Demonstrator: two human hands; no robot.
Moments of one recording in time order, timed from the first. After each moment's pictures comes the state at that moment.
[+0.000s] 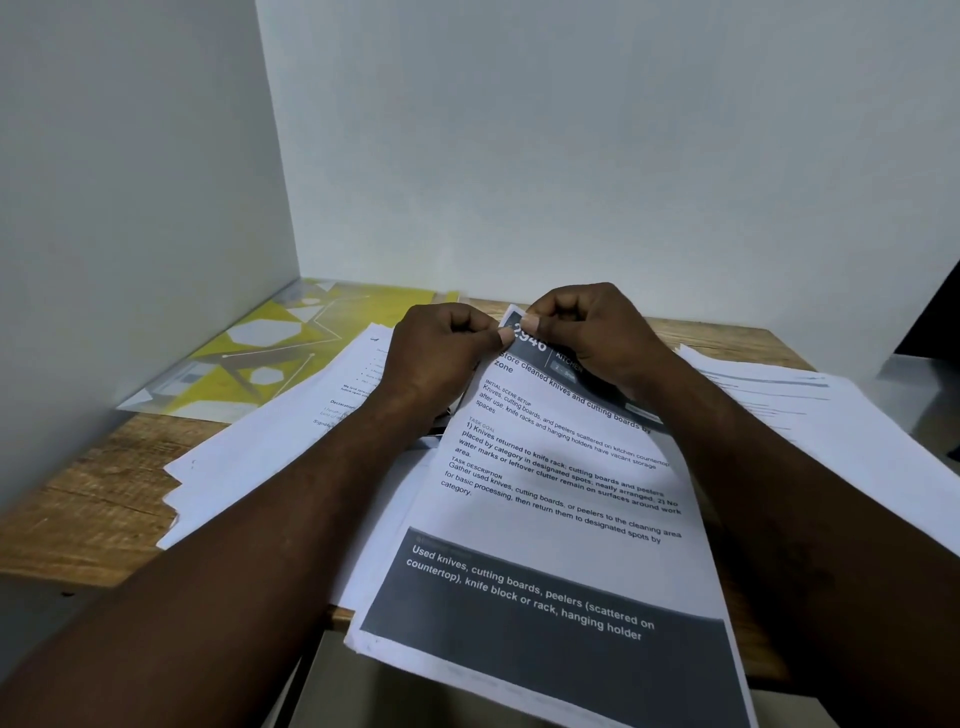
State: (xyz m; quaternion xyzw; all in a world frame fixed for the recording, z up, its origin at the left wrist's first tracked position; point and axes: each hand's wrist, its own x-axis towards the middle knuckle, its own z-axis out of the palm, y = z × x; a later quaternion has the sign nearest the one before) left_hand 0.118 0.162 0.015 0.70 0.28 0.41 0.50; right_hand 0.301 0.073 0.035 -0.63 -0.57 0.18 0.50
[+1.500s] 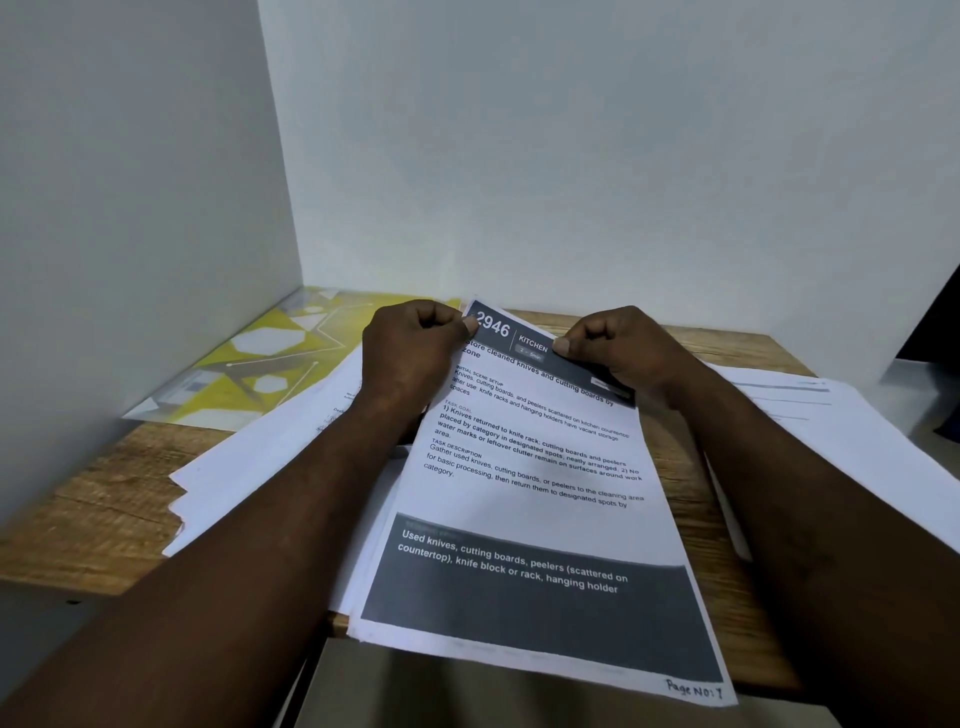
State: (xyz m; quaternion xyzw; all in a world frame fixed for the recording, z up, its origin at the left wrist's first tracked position) left_hand 0.112 0.185 0.012 0.66 0.34 0.48 0.46; right_hand 0.339 0.063 0.026 -0.68 -0.51 0.22 0.47
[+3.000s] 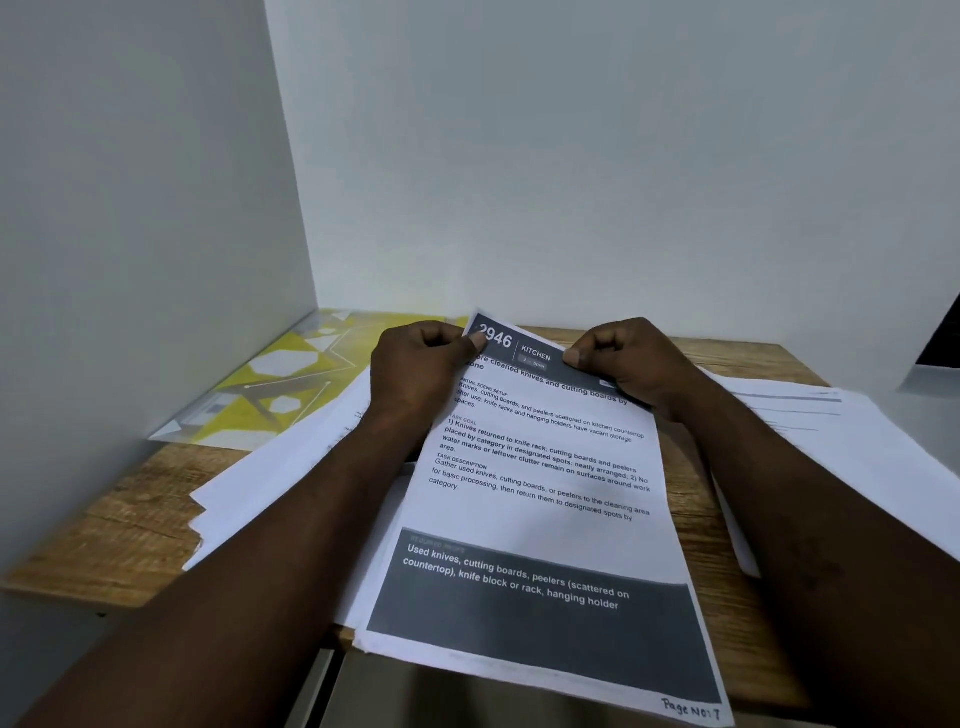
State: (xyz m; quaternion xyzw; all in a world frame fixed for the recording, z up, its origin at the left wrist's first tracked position) left_hand 0.110 0.176 0.017 0.64 0.33 0.47 0.50; right_hand 0.352 0.069 0.021 -0.64 -0.52 0.23 0.51
